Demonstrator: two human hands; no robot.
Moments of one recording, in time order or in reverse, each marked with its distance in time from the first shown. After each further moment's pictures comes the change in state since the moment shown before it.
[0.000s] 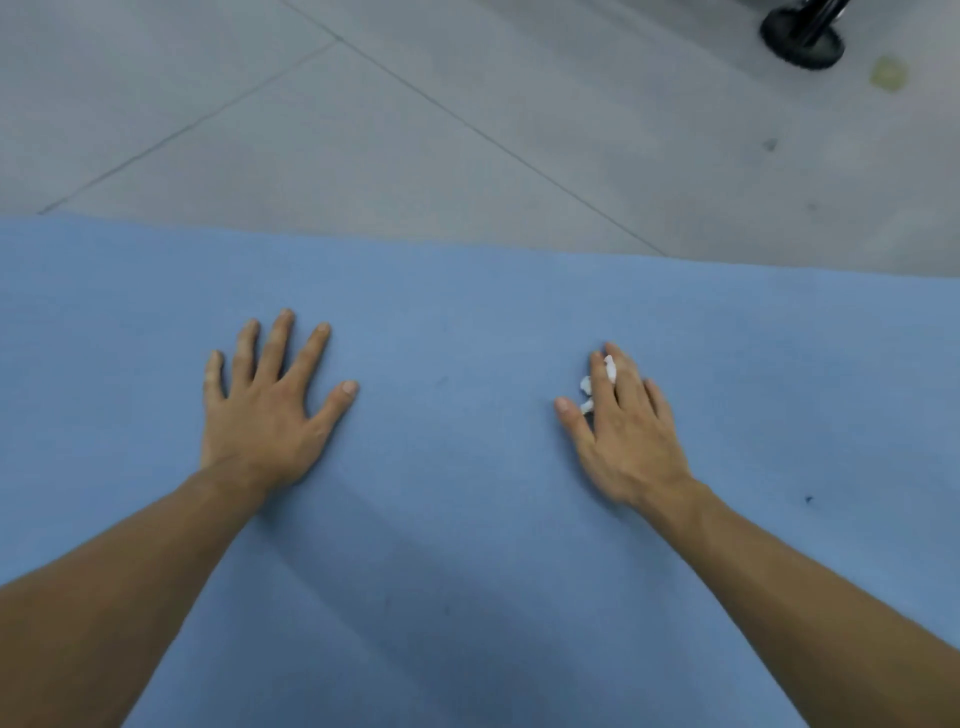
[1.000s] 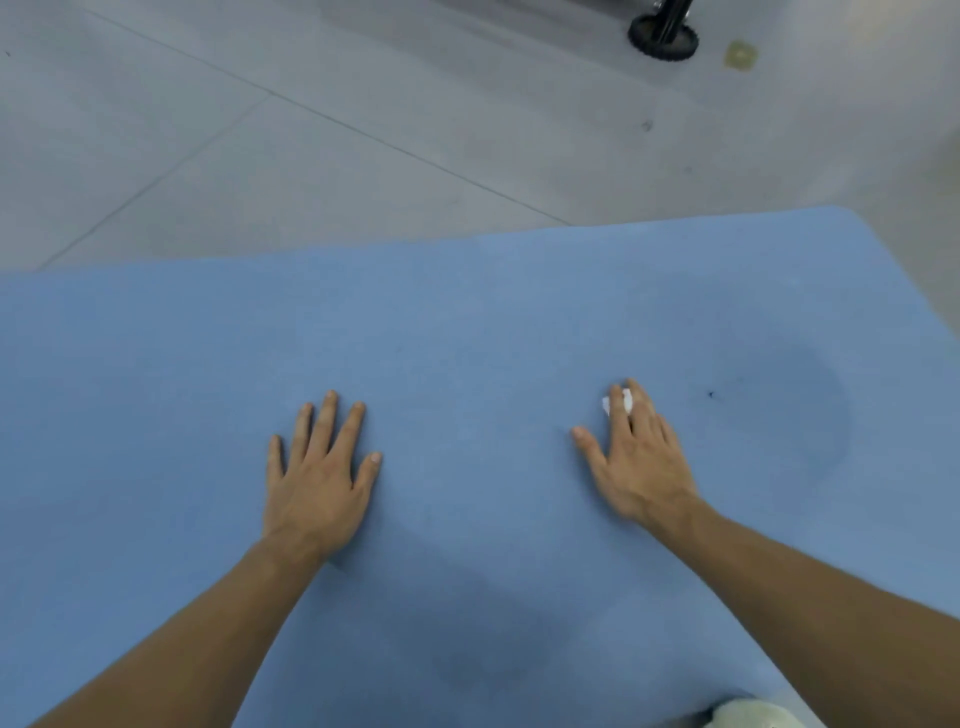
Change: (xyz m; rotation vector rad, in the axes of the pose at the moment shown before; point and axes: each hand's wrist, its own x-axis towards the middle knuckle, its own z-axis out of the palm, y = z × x) left_hand -0.119 0.051 0.000 -0.021 -0.151 0.135; right_hand -0.129 0.056 0.011 0.055 -0.045 0.255
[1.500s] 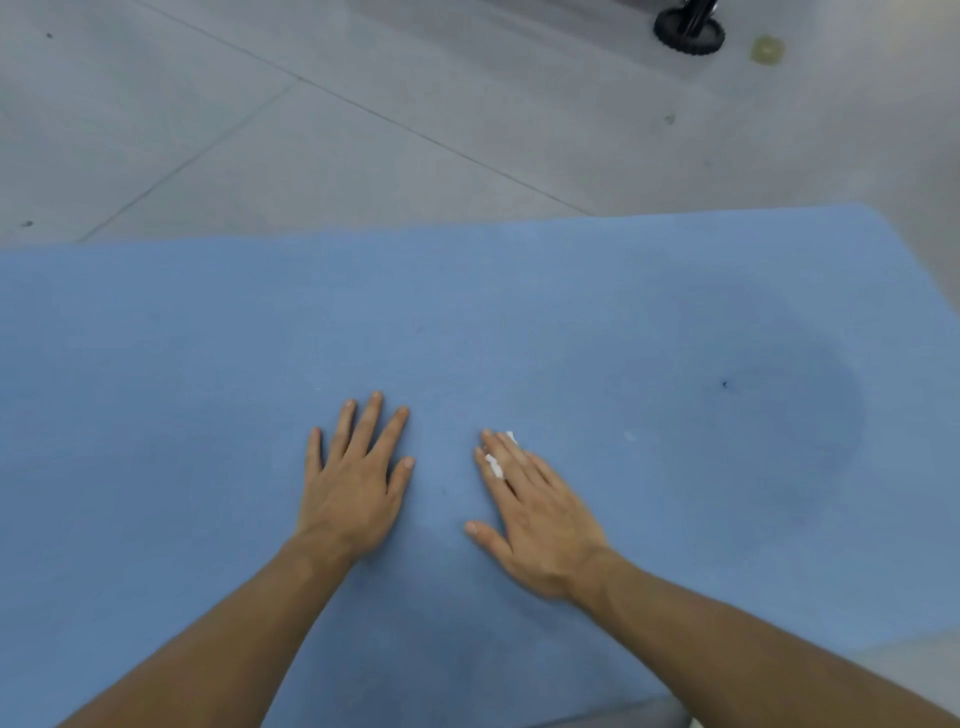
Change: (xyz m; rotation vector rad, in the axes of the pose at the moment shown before) left_hand -0.032 0.011 0.006 0.011 -0.040 0.082; right_hand -0.076 -0.086 0.044 -0.076 -0.048 -0.606
